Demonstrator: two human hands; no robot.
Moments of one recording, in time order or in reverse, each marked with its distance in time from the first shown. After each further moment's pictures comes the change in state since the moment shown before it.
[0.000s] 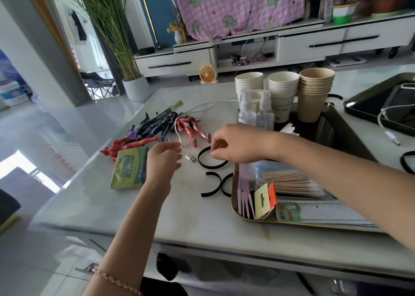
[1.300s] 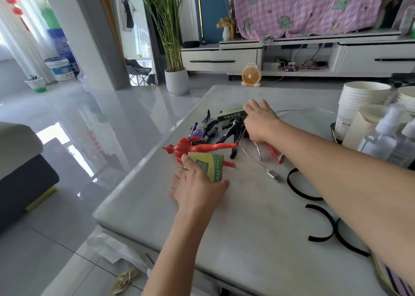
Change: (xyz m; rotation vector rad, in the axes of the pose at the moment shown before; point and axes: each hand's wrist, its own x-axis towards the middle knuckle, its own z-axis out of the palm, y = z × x) left_hand 0.063 -0.043 -0.087 0.802 0.037 -0.067; right_hand 0.242 -0.024 0.045 -0.905 0.081 0.103
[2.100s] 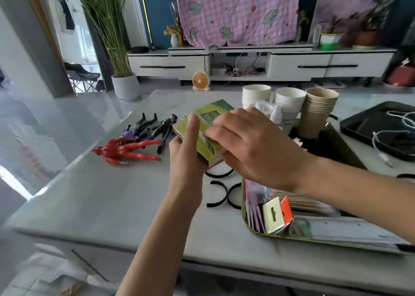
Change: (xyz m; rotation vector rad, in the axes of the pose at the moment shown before) left_hand -0.100 0.109 0.015 -1.477 -0.356 0.198; right_hand -0.245 0.067 -0.028 0.227 0.778 -0.305
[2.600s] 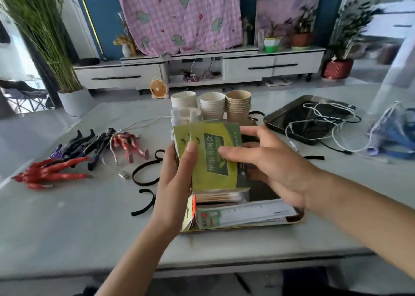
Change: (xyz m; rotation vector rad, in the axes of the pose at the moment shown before) left_hand -0.066 -0.056 0.089 0.074 -0.348 0.065; right_hand -0.120 0.029 -0.087 1.441 0.032 1.385
